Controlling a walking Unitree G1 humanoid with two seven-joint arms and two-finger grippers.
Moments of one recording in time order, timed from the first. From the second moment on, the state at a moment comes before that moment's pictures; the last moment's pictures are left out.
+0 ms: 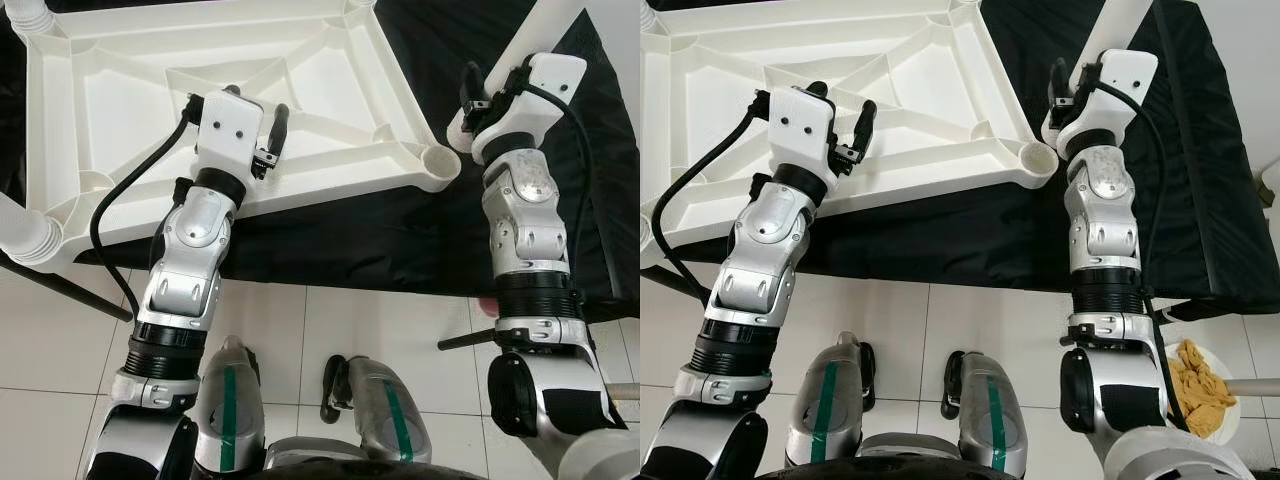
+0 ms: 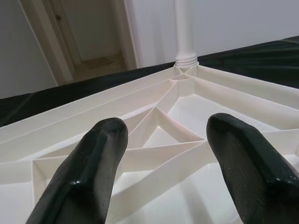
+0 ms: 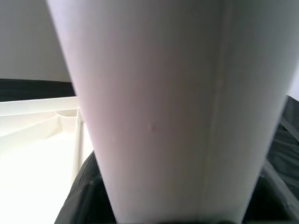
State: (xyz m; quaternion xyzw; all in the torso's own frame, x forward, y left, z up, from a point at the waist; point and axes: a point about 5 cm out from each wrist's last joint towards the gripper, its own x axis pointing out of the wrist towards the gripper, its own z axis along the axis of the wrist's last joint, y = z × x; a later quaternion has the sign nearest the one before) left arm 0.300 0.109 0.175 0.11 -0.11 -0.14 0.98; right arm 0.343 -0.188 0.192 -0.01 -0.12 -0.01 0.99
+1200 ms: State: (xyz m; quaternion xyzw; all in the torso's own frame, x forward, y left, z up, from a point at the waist) left arm 0.300 0.114 0.184 0.12 -0.13 -0.12 0.98; right arm 0.347 -0.167 0.165 -0.05 -0.09 0.06 0.99
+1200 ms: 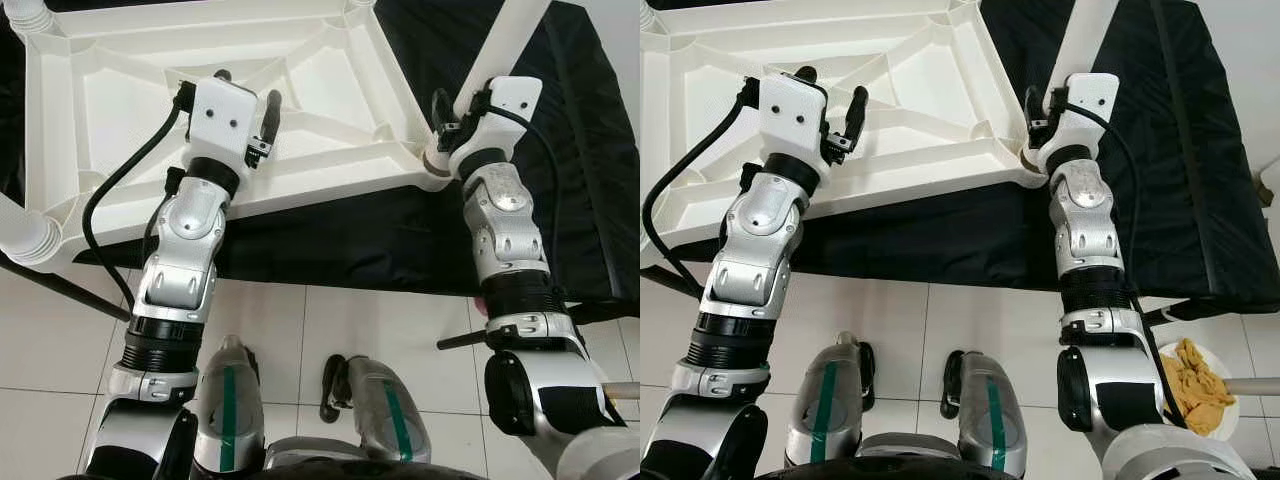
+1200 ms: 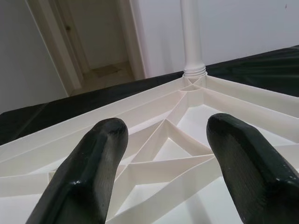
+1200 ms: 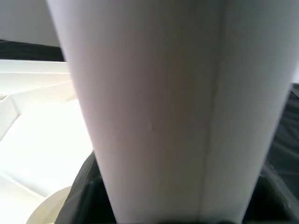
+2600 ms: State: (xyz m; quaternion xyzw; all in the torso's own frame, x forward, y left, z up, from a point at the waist) left arm 0.300 0.117 0.186 0.12 -0.12 -0.11 0.98; right arm 0.332 -0.181 0.151 0.04 -0.09 0.05 0.99
